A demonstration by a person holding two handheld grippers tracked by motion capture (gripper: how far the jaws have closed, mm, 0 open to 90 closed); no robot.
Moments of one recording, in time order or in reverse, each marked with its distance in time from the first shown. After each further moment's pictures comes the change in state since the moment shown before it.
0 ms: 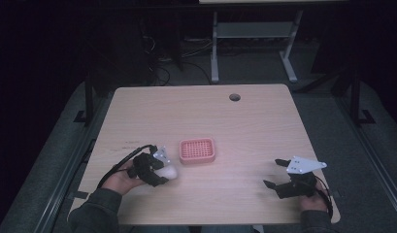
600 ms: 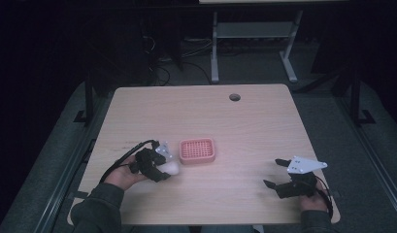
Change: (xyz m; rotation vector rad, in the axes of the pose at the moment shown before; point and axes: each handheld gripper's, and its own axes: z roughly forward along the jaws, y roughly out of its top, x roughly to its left) left arm 0.007 0.012 -0.003 -0.004 -0.003 0.001; right arm 0.000 0.000 -0.001 -0.012 0.002 0.008
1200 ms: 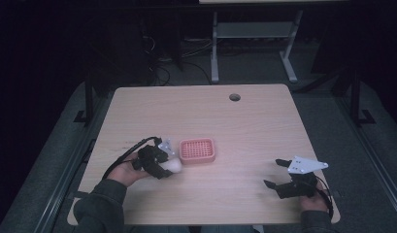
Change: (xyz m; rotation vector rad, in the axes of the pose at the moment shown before) left arm 0.005 0.009 0.001 0.002 -0.012 0.006; right arm 0.000 -0.001 -0.001 -0.005 0.002 0.012
